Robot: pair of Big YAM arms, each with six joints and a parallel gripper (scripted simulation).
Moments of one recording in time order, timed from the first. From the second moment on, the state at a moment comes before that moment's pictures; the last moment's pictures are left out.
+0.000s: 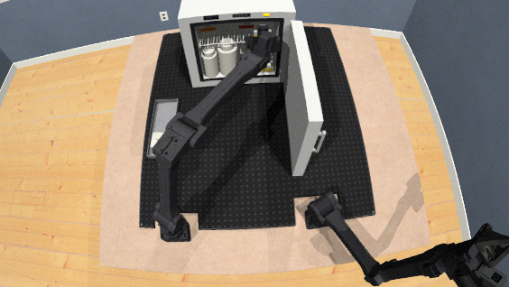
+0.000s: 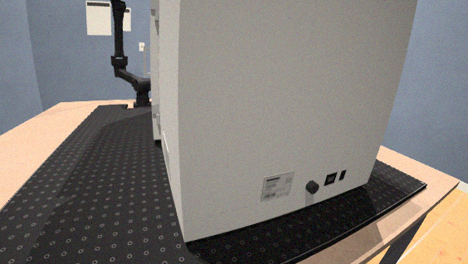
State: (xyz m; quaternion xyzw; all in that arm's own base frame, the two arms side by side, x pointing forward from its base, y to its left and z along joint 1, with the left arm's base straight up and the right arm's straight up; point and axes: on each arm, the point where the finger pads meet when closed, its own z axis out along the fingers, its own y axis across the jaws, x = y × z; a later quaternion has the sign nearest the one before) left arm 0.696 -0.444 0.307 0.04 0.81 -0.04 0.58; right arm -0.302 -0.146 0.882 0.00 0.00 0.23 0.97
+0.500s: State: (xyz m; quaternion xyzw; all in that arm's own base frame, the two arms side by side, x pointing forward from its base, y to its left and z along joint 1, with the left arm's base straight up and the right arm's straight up) left arm 0.705 -0.445 0.308 0.04 0.81 -0.04 0.58; right arm -0.302 -0.146 0.882 0.00 0.00 0.23 0.97
